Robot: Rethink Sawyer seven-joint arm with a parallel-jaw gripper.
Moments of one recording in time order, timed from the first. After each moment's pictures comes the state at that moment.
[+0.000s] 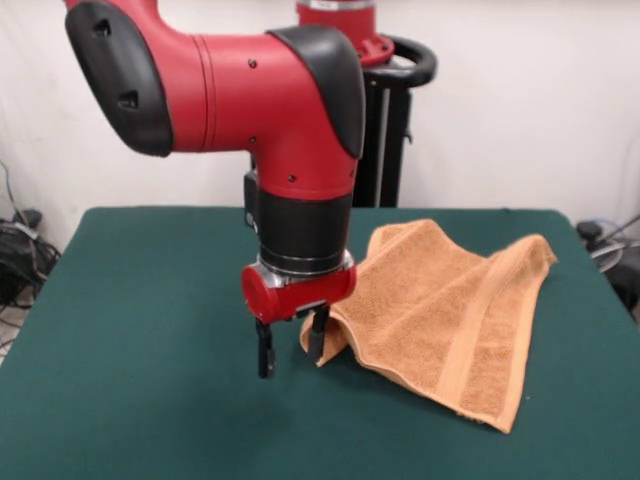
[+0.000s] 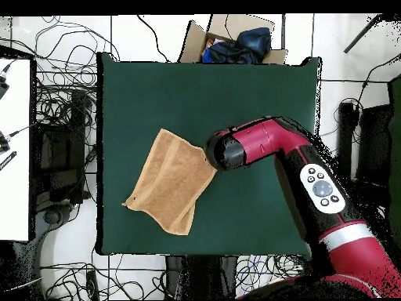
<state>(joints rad) -0.71 -0.52 0.69 1.58 -0.96 0.70 1.52</state>
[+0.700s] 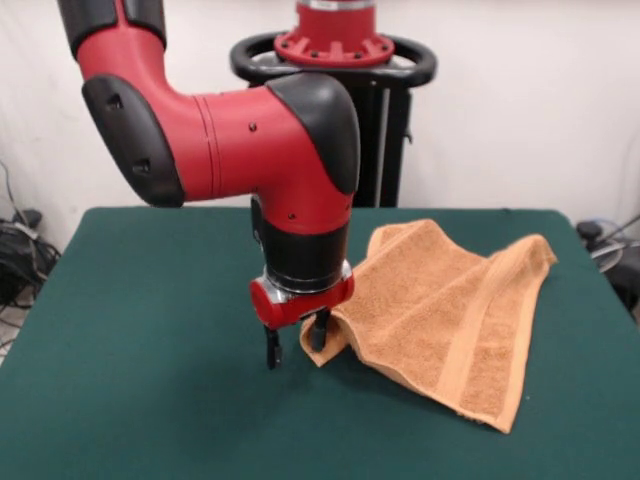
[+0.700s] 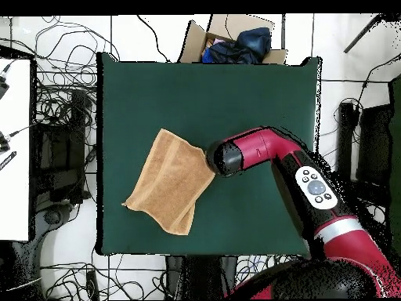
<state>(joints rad) -0.72 -0.42 0.67 1.58 -0.95 0.79 1.52</state>
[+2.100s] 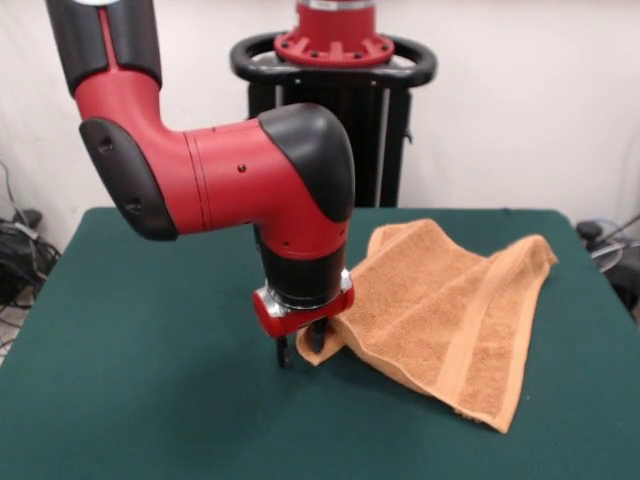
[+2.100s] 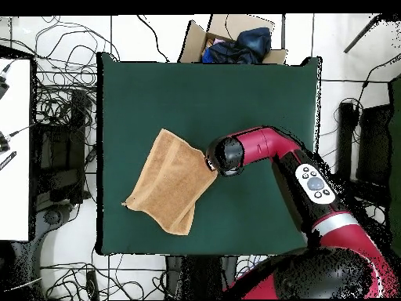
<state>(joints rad) -0.72 -0.35 0.67 1.52 -0.89 0.90 1.52</state>
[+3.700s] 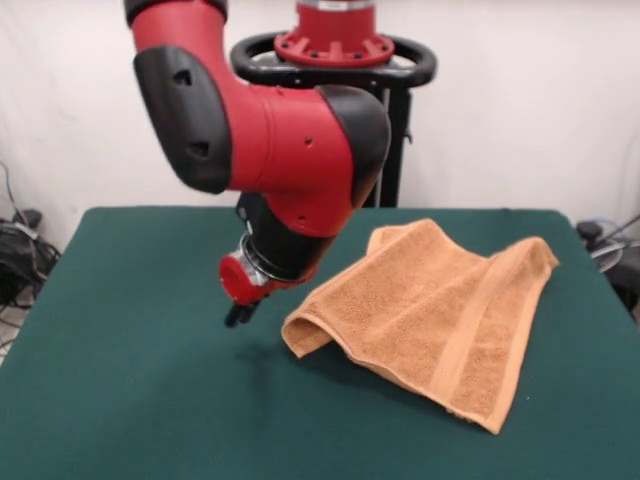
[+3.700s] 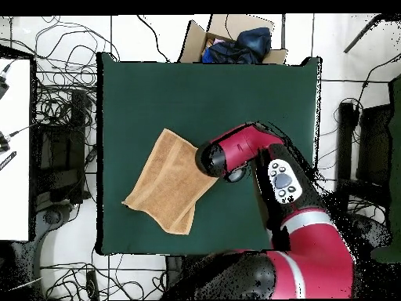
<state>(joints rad) -0.46 -0.47 0.39 1.48 -1.02 0.96 1.45</state>
